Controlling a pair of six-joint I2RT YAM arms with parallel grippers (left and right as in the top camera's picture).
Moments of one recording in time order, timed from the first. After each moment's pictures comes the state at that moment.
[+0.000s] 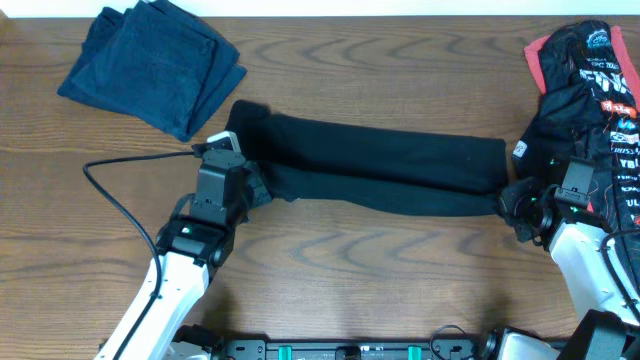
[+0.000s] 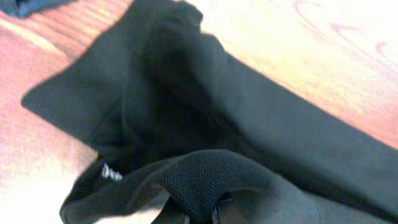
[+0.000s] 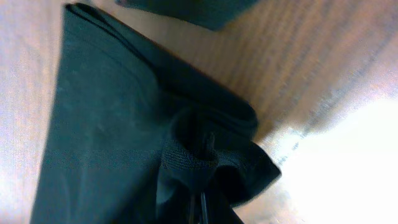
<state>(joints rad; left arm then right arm) -0.29 1.13 0.66 -0.28 -0.05 -0.62 -0.28 1.35 0.65 -0.41 -0.16 0.94</state>
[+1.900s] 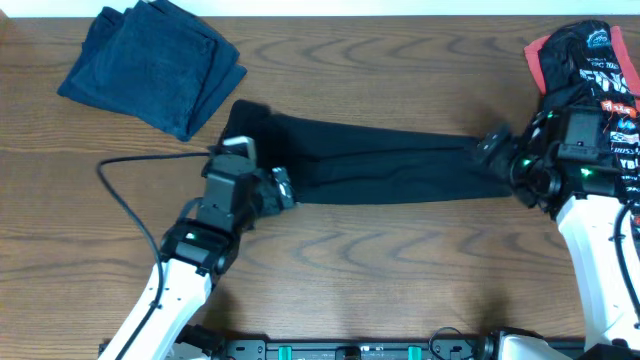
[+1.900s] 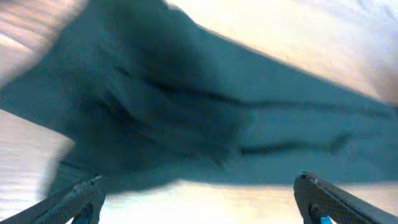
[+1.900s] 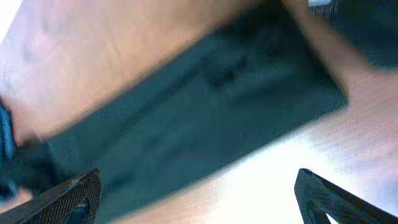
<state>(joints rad) -0.38 1.10 0.67 -0.36 0.01 -0.55 -0.11 1.34 1.00 -0.74 -0.25 0.60</state>
